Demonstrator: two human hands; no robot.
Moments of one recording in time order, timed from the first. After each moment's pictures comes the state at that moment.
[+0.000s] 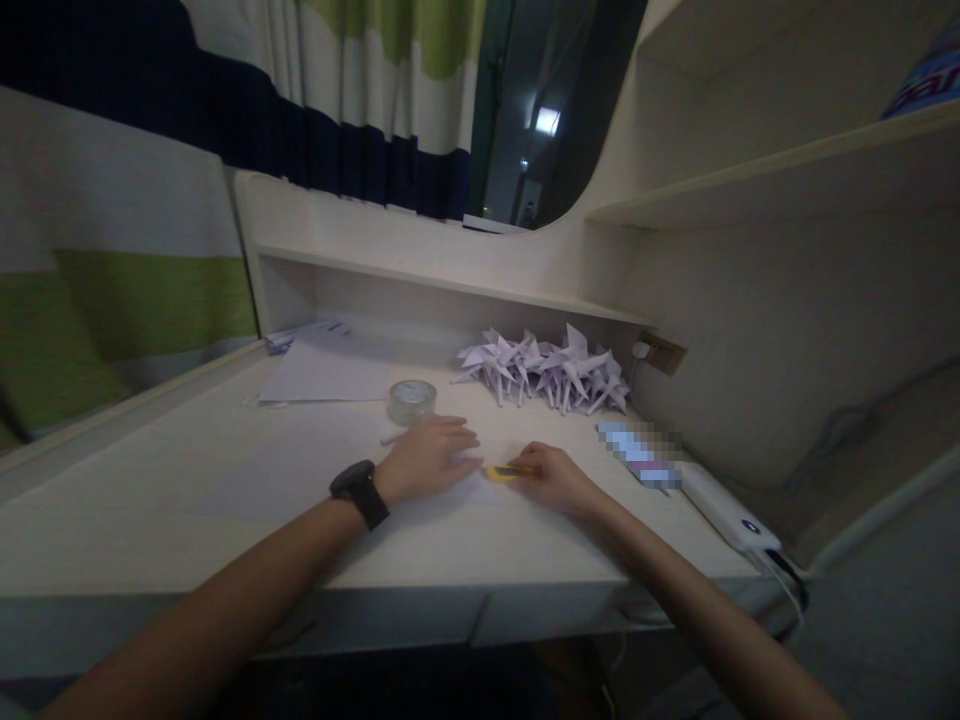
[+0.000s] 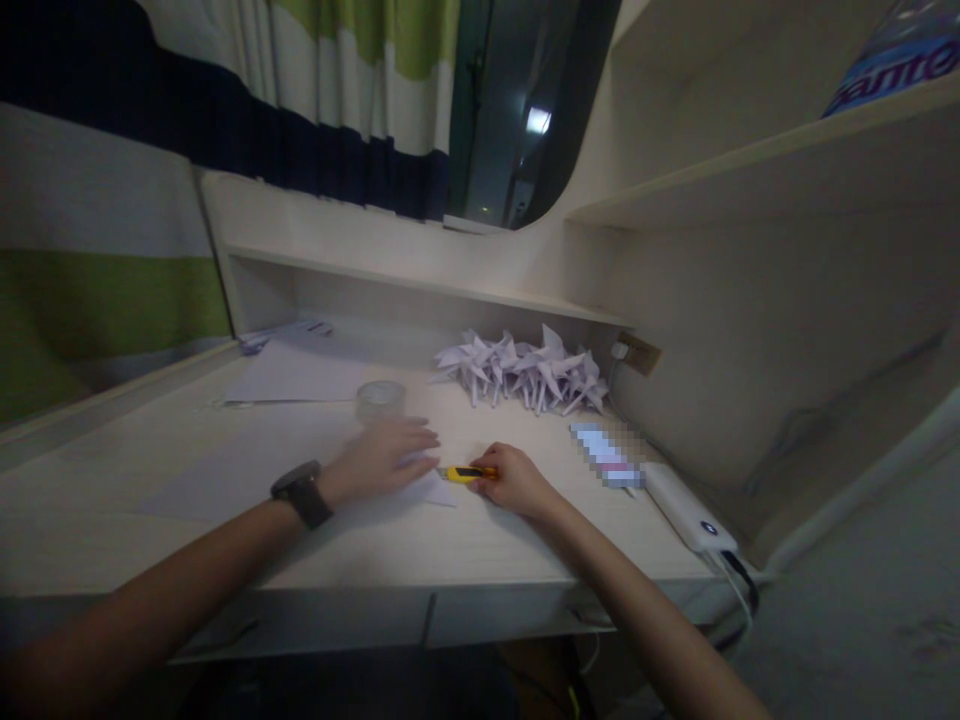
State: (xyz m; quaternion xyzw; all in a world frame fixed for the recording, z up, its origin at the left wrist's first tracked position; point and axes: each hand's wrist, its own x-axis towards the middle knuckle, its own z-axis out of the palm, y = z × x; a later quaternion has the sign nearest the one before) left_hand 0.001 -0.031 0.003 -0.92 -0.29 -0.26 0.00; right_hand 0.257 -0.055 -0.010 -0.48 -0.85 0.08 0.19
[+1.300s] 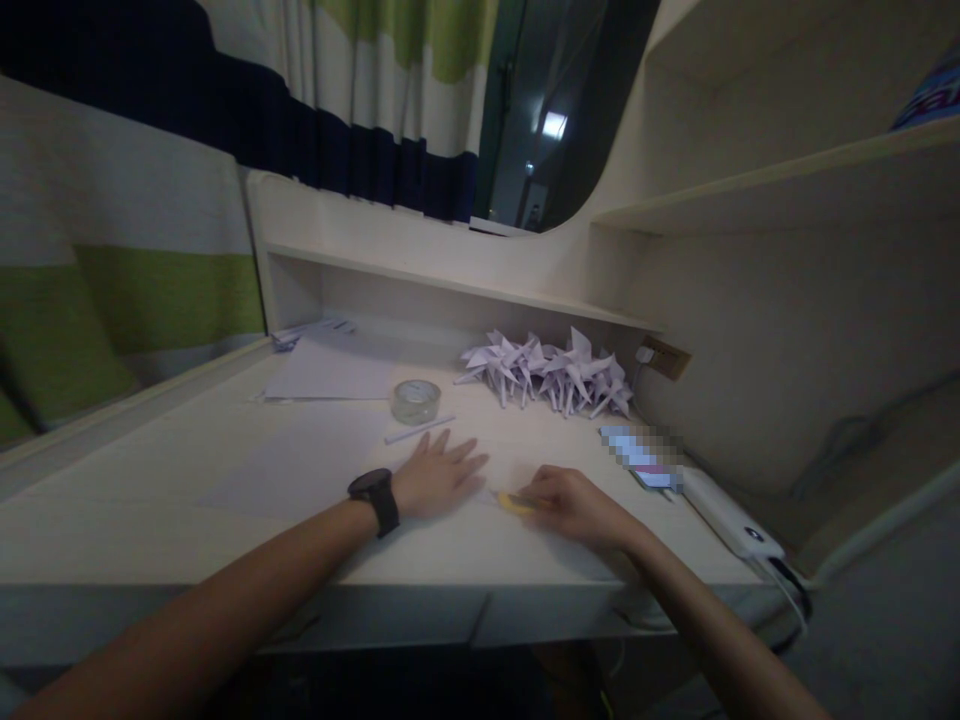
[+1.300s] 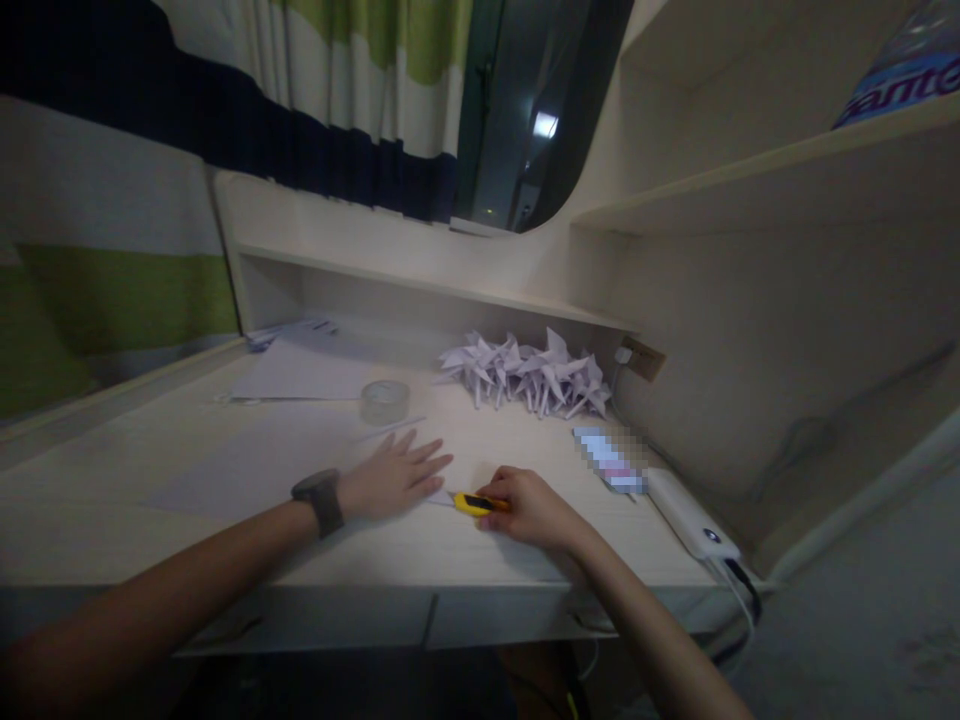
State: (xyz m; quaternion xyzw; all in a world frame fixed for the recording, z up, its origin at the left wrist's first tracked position) left_hand 0.007 -0.028 -0.036 -0.92 -0.37 -0.11 -0.04; right_hand 0.260 -0.101 0.018 -0.43 -0.89 0.13 0.13
